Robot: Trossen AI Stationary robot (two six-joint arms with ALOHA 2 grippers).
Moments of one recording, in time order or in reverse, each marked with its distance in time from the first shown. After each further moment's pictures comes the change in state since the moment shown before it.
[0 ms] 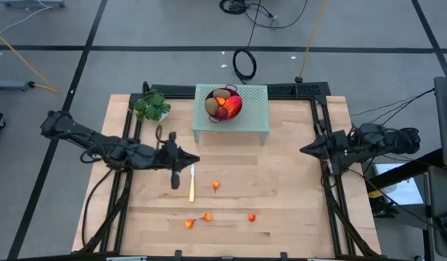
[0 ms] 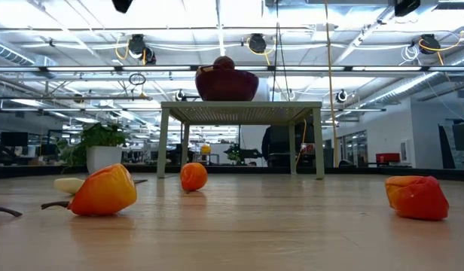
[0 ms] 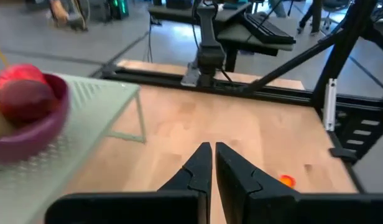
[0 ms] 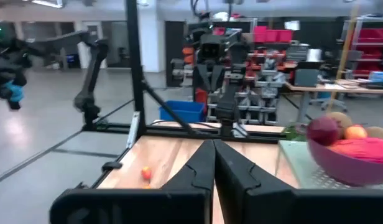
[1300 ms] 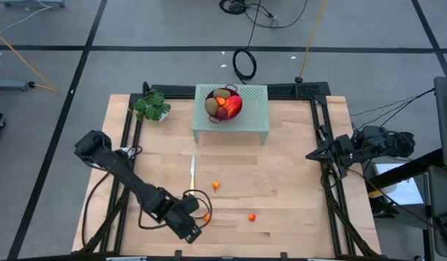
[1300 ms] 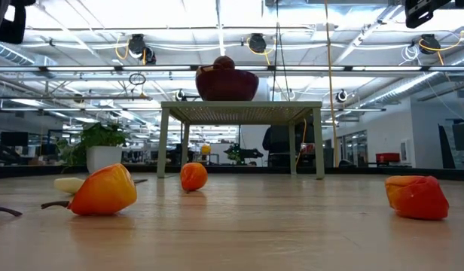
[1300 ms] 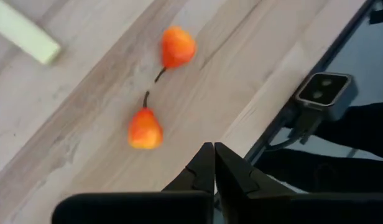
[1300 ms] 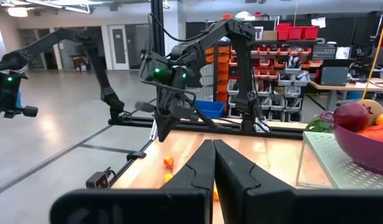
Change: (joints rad) left arm -0.289 0.666 0.426 -0.569 0.436 -1.196; right arm 0.000 -0.172 -0.081 -0.083 -0.098 0.023
